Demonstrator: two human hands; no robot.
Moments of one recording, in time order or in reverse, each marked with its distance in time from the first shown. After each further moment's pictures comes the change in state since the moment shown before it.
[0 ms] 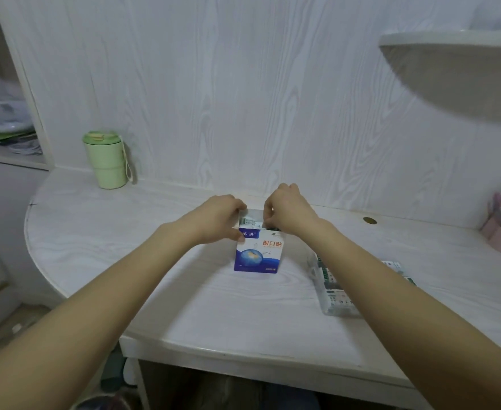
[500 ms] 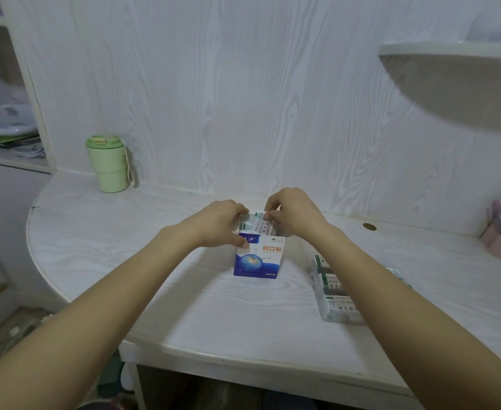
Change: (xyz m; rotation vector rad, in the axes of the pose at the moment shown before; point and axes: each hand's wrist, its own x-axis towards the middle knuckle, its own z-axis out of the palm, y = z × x) left_hand 0.000 0.001 -0.001 -0.054 -0.007 -0.010; right_hand -0.002 0.008 -0.009 0.216 0.036 0.012
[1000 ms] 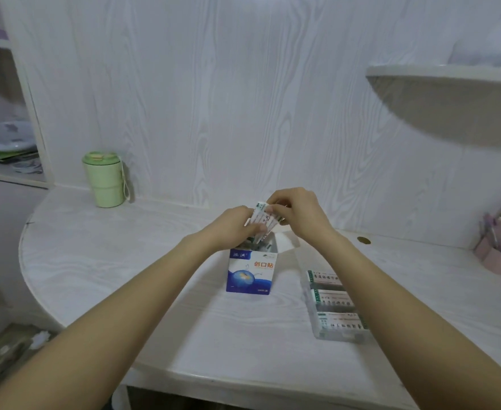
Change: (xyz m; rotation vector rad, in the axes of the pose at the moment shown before) left_hand 0.029 0.029 0.004 -0.276 0.068 -0.026; right_hand 0.000 0.016 -0.025 0.337 0.177 -0.104
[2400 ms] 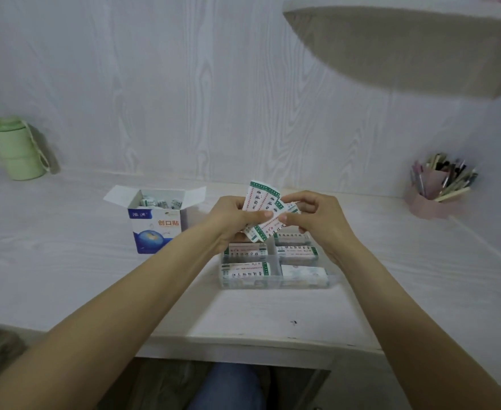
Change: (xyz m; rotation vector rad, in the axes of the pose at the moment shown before) left_hand 0.000 0.124 0.124 -0.918 -0.061 -0.341; right_hand -0.130 0.117 -0.097 0.569 0.100 0.365
